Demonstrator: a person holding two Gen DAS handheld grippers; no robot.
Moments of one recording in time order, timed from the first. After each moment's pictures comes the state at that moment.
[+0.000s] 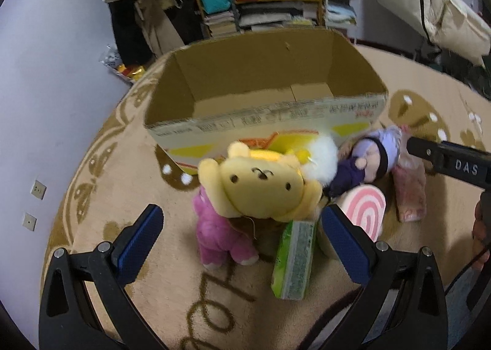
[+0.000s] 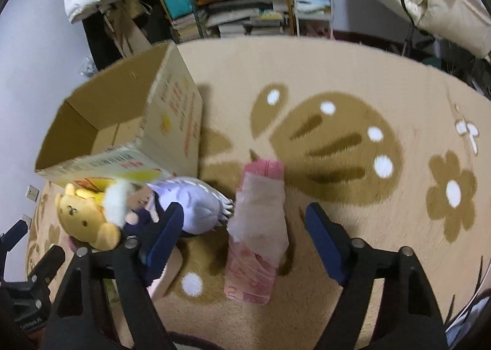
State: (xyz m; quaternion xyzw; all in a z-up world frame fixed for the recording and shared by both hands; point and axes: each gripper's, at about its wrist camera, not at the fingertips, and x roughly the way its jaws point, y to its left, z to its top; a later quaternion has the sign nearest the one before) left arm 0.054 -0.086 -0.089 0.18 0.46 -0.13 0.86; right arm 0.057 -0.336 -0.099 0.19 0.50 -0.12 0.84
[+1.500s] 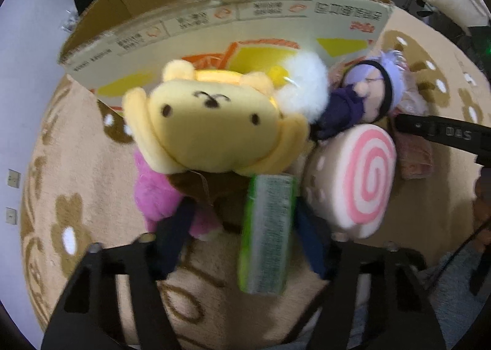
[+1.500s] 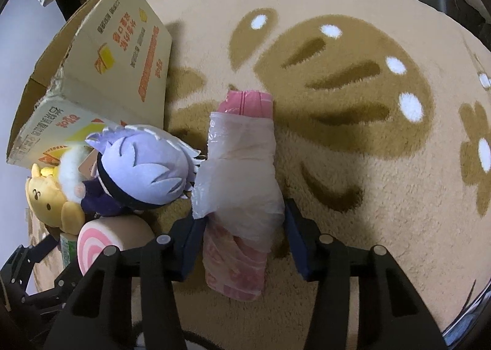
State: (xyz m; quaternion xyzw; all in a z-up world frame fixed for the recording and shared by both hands) left arm 0.062 -0.104 -0.150 0.18 0.57 -0.18 0.78; right arm 0.063 -0.359 -0.167 0.23 0.59 -0.10 0.77
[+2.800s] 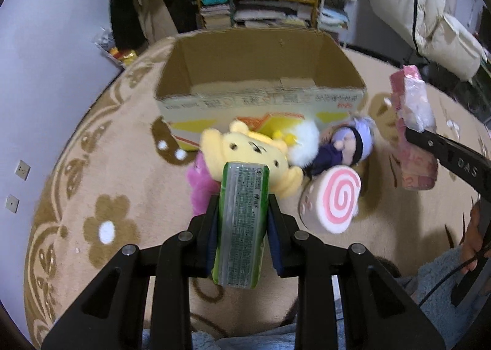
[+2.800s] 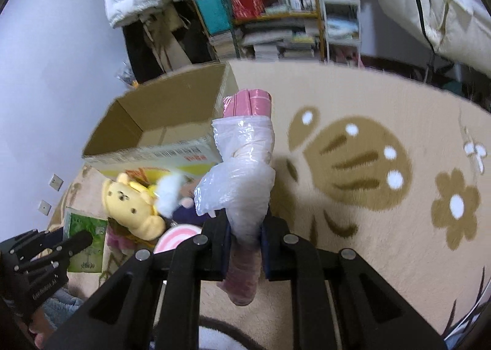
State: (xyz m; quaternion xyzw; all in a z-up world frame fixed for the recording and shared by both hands) left arm 0.031 -0.052 -0.063 0.12 0.47 -0.16 0.86; right arm 0.011 -0.321 -0.063 0.17 0.41 -0.05 0.90
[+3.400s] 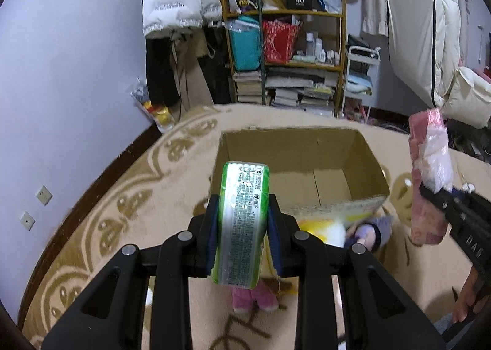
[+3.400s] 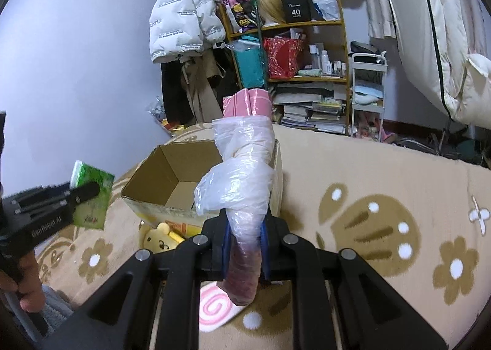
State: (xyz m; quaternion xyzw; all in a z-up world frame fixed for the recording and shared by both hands) left arm 0.069 -0.040 -0.001 0.10 0.34 -0.11 0.93; right arm 0.031 -0.288 -0.017 0.12 0.30 -0.01 0.94
